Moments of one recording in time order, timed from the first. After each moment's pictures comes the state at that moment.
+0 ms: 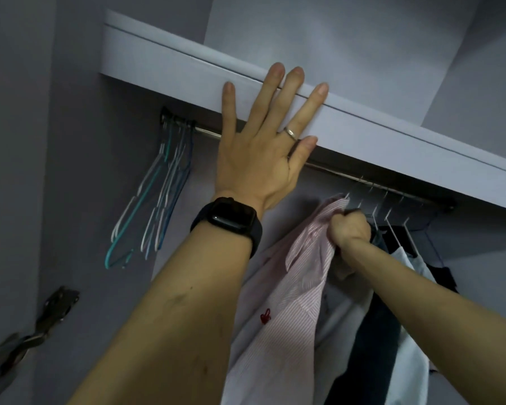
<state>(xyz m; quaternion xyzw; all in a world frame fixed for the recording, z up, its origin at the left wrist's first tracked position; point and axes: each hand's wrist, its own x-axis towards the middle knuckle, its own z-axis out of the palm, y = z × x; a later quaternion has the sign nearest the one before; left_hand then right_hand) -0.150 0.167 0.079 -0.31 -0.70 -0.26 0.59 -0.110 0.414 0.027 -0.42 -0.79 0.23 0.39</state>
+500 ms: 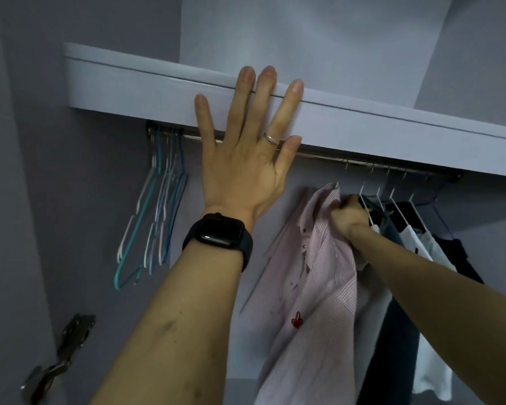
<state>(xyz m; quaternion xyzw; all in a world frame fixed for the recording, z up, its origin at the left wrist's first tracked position) -0.152 0.170 0.078 -0.31 -0.70 -0.26 0.59 -0.121 0.449 0.016 -0.40 -0.82 0.26 0.33</state>
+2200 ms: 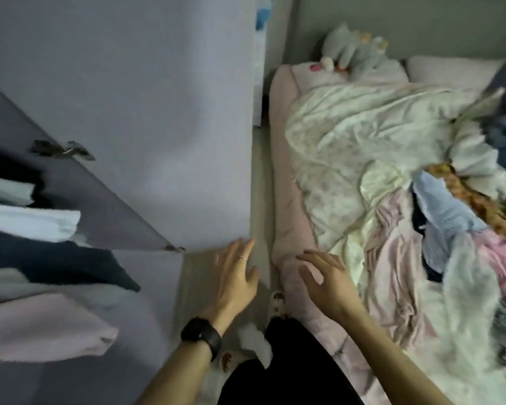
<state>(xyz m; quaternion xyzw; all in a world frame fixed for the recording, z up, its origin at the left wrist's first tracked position) 0.303 0.191 -0.167 -0.82 -0.48 -0.08 -0.30 0.496 0.077 -0.144 -0.77 -0.55 0.14 0.28</state>
